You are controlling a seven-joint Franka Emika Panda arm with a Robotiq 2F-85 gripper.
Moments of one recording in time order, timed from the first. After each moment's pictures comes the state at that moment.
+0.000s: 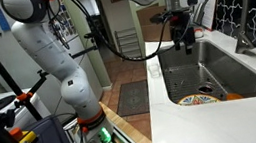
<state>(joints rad) -0.31 -0.22 -0.28 -2.09 -0.19 1.86 0.02</state>
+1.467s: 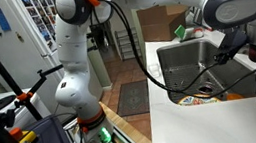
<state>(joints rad) -0.58 0.34 -0.50 -1.69 0.24 2.07 0.30</state>
